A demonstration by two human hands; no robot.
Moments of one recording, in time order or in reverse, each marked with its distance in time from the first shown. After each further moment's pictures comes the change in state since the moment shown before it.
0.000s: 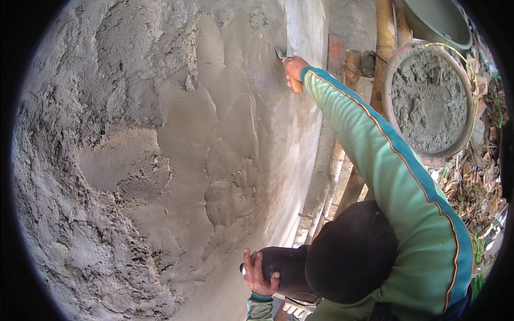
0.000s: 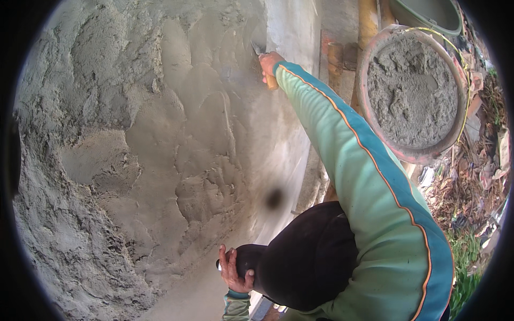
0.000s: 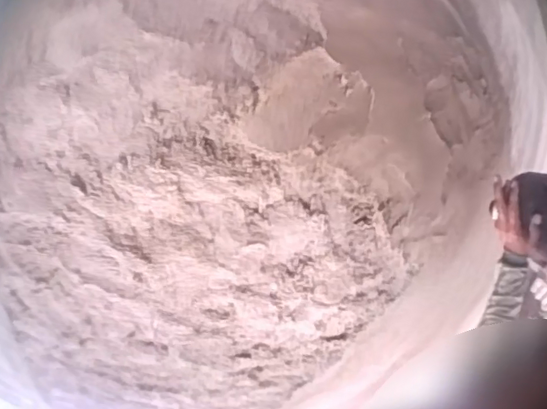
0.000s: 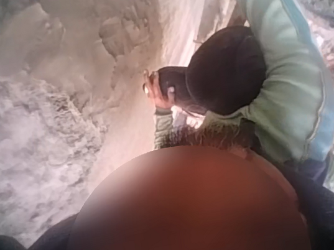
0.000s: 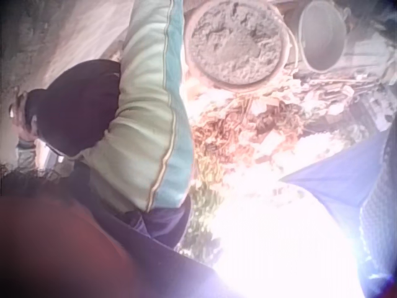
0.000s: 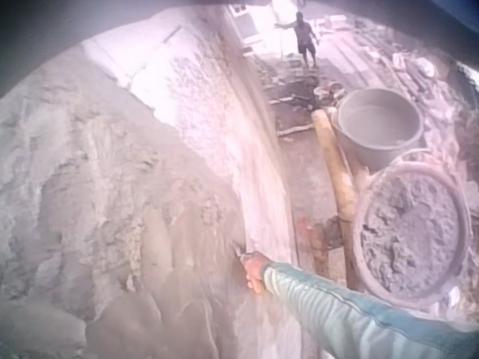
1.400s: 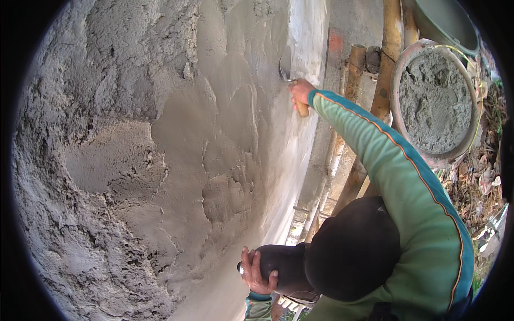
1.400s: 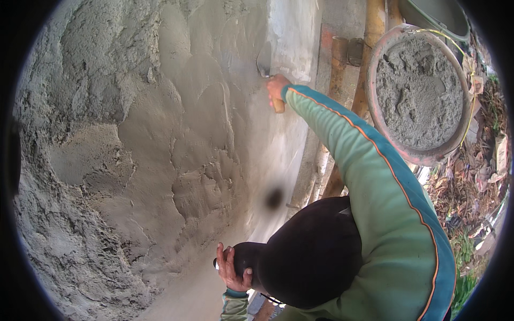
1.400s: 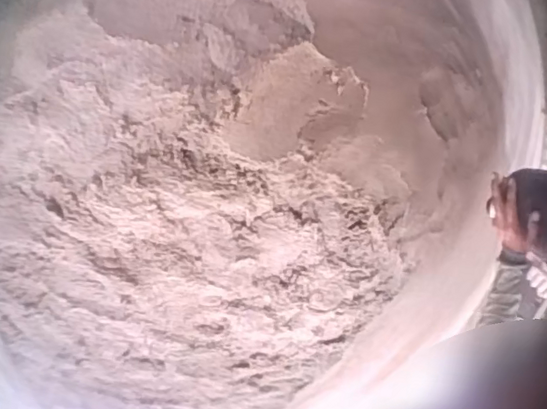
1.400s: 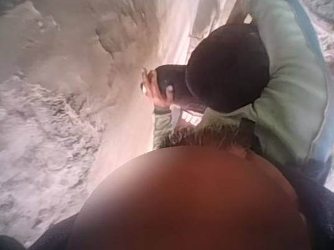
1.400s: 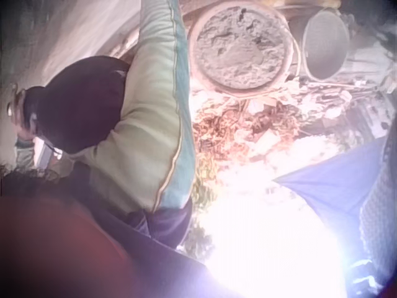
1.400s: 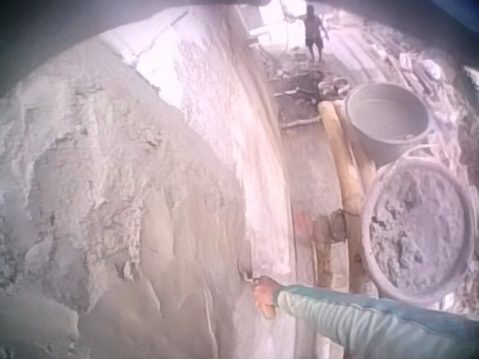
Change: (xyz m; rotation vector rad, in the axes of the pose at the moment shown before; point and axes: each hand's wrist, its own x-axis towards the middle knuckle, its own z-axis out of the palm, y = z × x) left_hand 0.004 0.005 -0.004 -0.010 0.013 -0.020; right_hand -0.005 0.111 0.008 -0.094 -0.149 0.092
